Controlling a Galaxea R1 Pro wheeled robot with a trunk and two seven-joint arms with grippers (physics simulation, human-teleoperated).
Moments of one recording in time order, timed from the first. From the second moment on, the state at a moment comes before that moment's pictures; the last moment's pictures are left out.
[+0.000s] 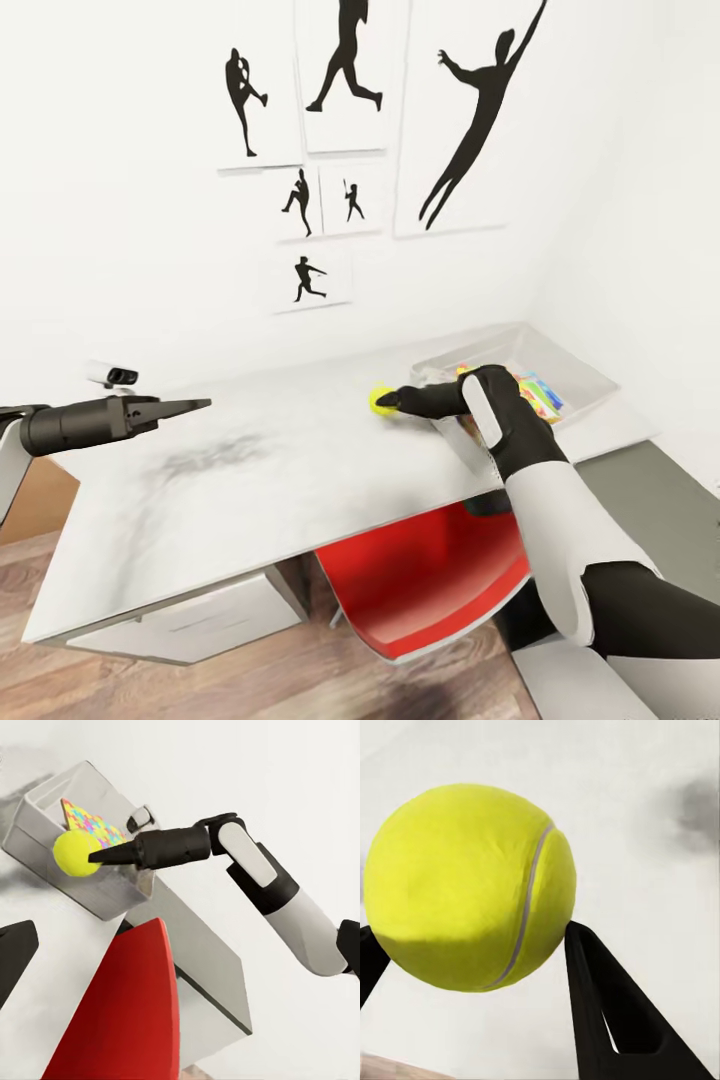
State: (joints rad) left arm -0.74 0.51 0.09 -1.39 0.57 1.04 -1.30; right arm -1.10 0.07 0.03 -0.85 -0.27 1.04 0.32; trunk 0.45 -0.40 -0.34
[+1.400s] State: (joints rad) left arm -0.74 0.57 0.15 -1.38 0.58 1.04 -1.31; right arm -1.11 -0.04 -0.04 -0.97 -0.29 1.04 0.26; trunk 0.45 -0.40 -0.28
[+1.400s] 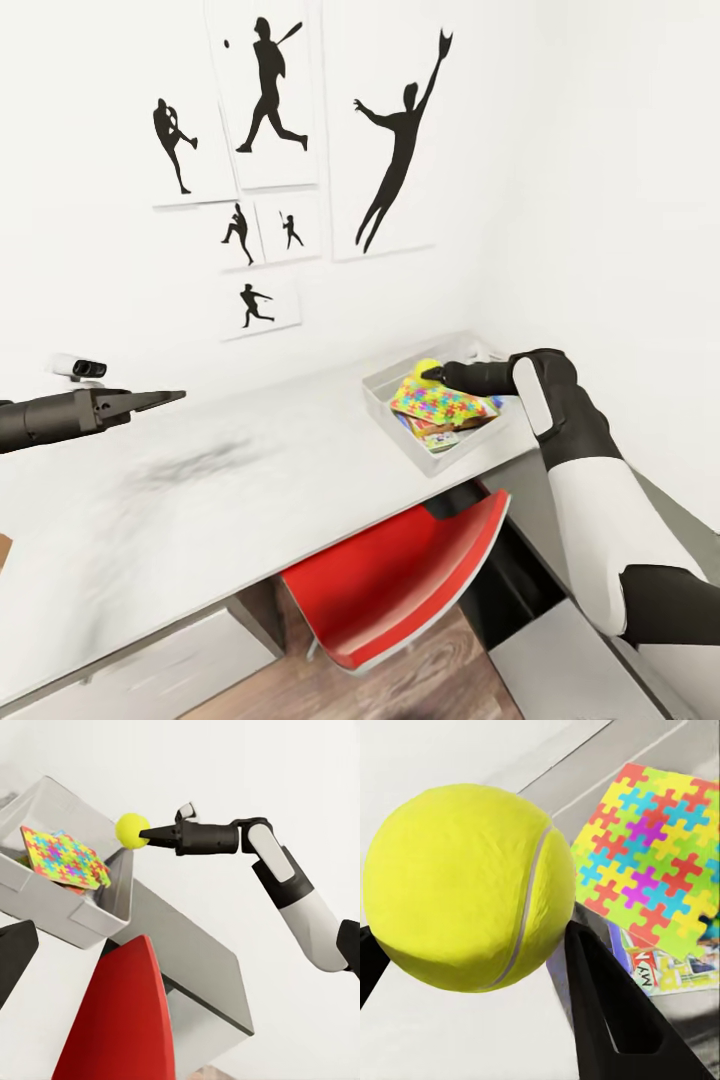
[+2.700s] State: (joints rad) left arm -0.74 0.57 0.14 -1.38 0.58 1.04 -1.31; right arm -1.11 -0.02 0.02 -0.83 -0.28 1.04 -0.06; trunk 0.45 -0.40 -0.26
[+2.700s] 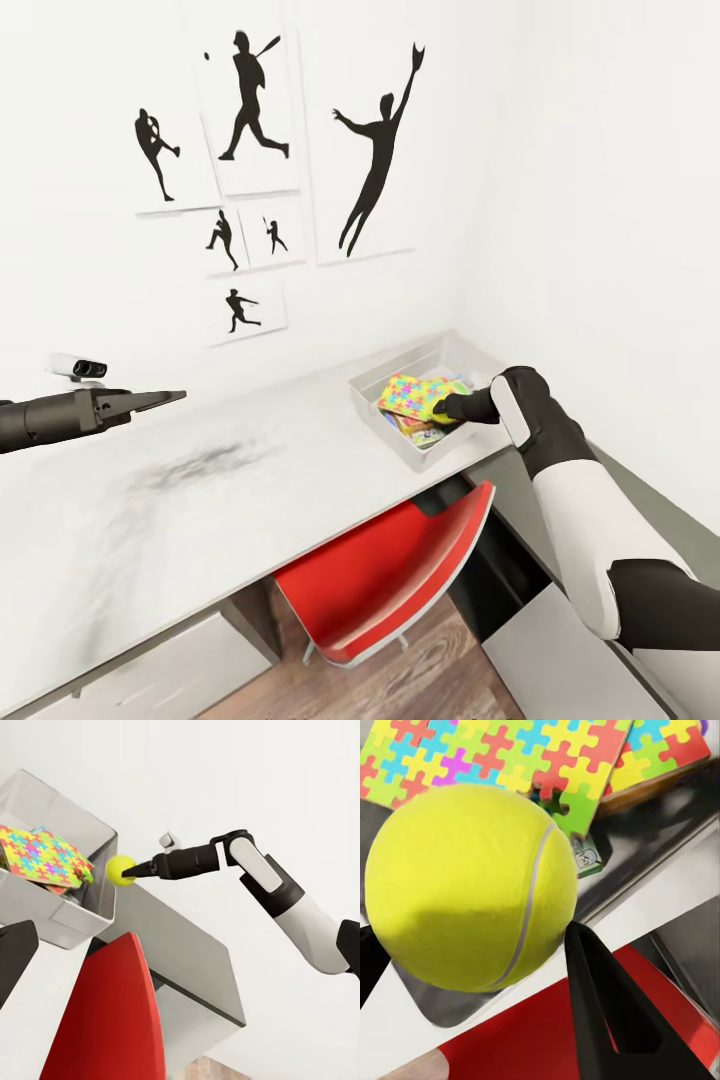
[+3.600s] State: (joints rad) left arm -0.74 0.57 0.14 -1.38 0.58 1.04 -1.31; right arm -1.11 -0.01 0.02 -0.82 -0.28 1.04 -0.06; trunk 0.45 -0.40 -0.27
